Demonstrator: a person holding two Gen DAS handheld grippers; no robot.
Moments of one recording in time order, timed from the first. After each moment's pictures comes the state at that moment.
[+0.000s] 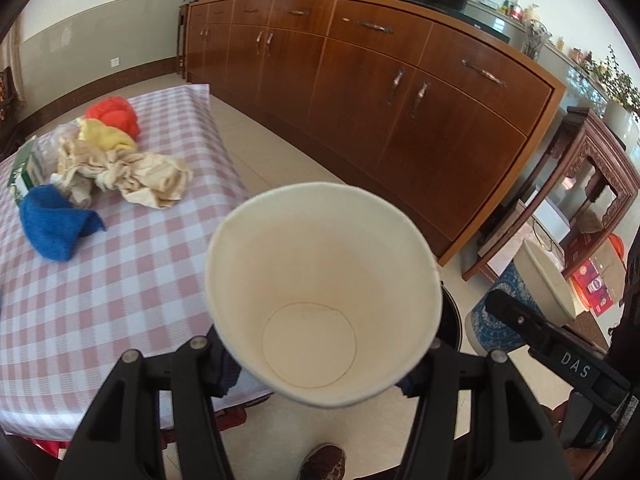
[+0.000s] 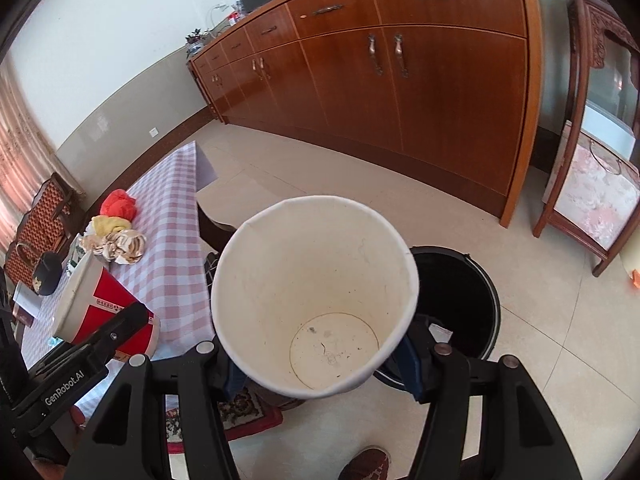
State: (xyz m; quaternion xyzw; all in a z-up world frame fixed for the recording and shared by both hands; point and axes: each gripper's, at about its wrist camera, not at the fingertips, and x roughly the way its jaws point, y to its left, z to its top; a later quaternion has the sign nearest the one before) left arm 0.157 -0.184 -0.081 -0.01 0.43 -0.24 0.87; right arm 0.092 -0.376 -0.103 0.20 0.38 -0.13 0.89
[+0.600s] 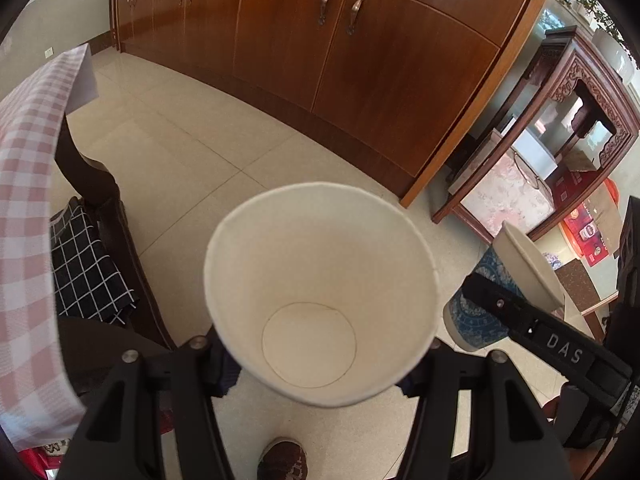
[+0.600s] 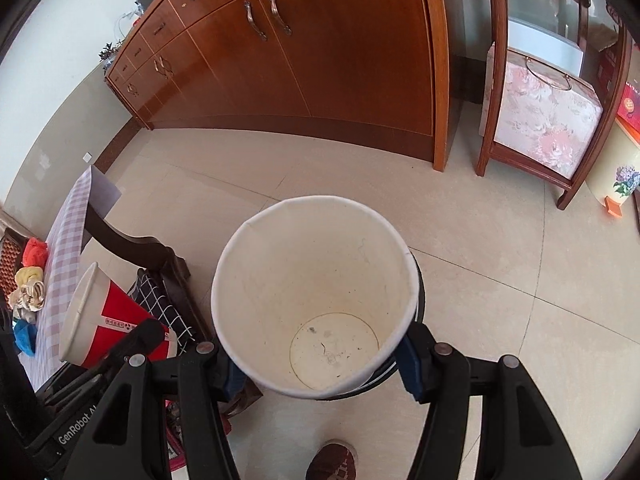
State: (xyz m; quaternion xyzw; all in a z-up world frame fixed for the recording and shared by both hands) left arm 0.165 -0.319 -0.155 0.04 0.50 -0.31 0.81; right arm 0.081 -0.504 -0.183 0.27 0.43 -0.22 0.83
